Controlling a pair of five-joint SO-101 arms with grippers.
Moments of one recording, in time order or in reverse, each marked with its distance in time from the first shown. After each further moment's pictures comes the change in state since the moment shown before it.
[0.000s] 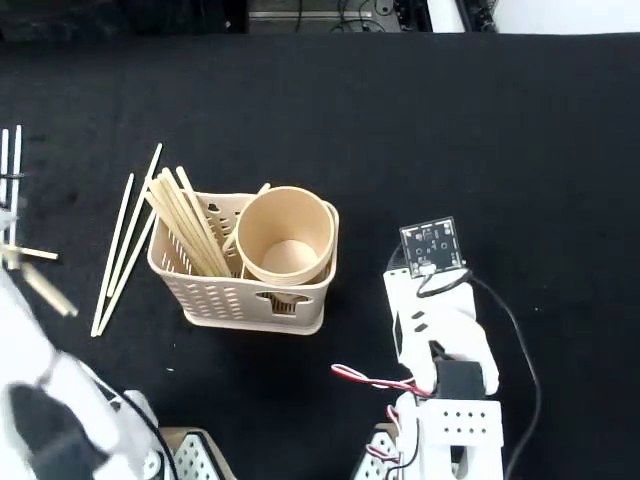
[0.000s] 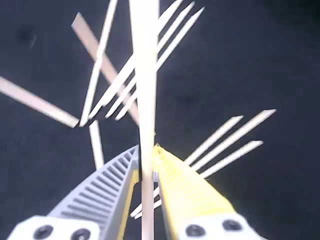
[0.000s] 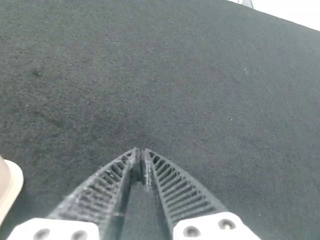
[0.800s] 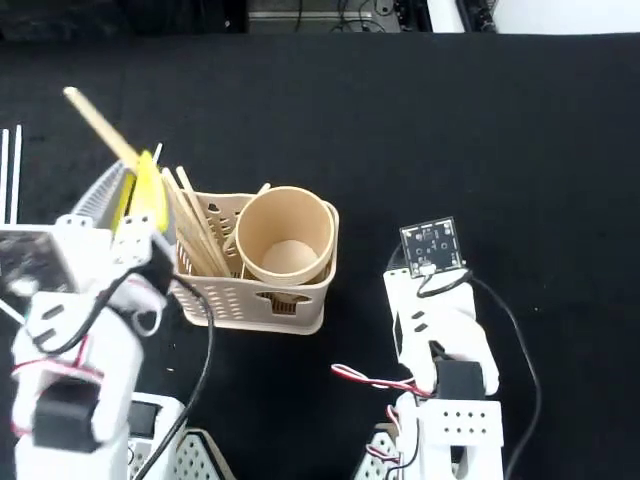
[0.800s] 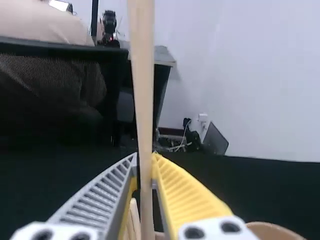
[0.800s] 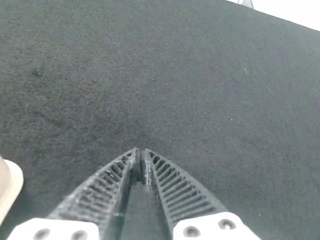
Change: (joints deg) left arm 41.8 -52.2 53.1 -45.0 -0.1; right arm 0.0 0.0 0.0 0.0 0.0
